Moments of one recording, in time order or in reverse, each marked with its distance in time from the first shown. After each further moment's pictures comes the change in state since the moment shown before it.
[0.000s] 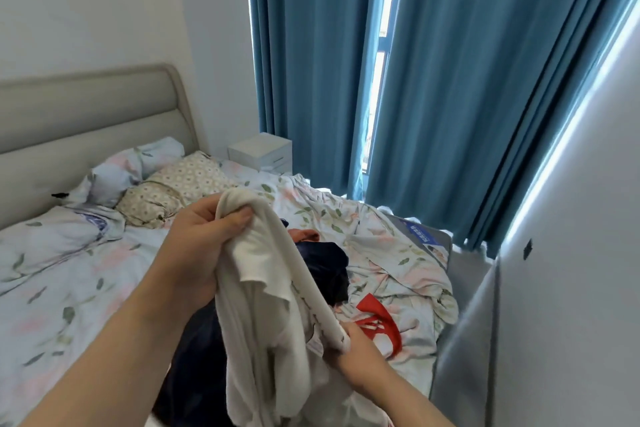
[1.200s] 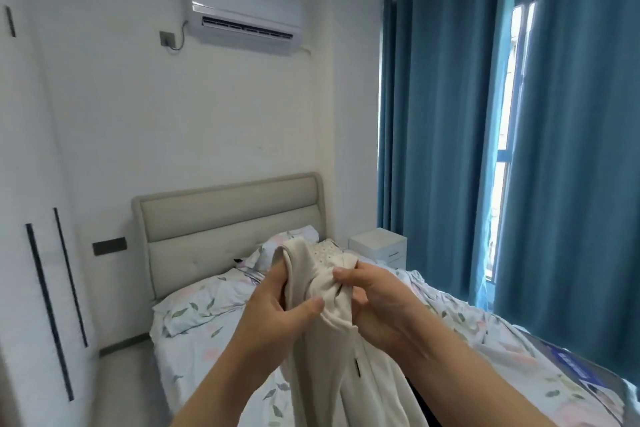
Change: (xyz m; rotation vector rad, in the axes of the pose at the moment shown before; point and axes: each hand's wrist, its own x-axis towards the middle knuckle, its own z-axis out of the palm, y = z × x) left_hand -0.228 0.171 -0.068 0.447 0.226 0.254; right_hand -0.244 -0.329 0.024 1.076 -0.680 -0.355
